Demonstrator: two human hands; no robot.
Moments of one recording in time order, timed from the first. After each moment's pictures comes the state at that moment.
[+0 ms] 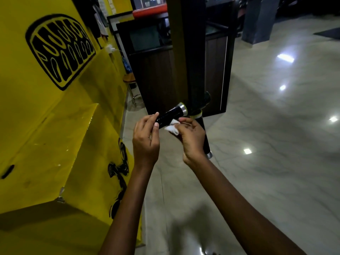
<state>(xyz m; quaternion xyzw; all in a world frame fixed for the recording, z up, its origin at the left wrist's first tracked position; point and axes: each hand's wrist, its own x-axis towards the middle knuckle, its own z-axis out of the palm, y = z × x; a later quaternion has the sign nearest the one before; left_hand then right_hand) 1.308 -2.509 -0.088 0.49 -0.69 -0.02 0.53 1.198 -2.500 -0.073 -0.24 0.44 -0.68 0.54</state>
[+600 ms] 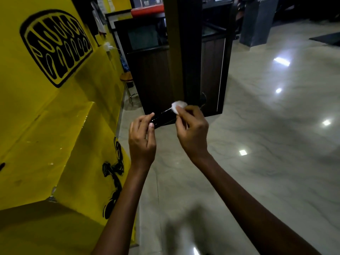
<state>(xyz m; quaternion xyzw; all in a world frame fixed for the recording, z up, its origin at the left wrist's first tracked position) 1.303 -2.514 -0.094 0.51 -0.68 0.01 0.53 1.172 -2.510 -0.078 -0.62 0.47 -0.63 0.03</state>
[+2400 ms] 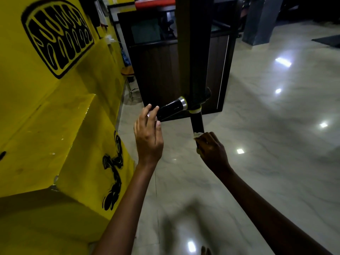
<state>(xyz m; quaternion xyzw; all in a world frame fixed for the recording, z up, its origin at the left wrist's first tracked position) 1.297 -2.509 -0.111 0.52 -0.67 0.03 0.53 1.108 -2.508 -0.185 -0.76 0.50 -0.40 -0.10</state>
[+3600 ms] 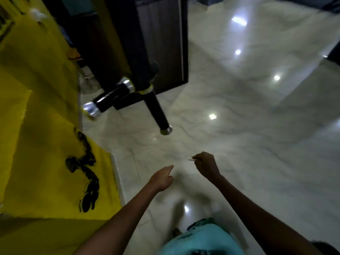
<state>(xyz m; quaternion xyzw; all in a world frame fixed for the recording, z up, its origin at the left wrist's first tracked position) 1.241 -2.468 -0.308 0.50 -0.80 -0.31 -0.13 1.044 -2.431 -0.318 -0.54 0.74 -0.32 0.25</state>
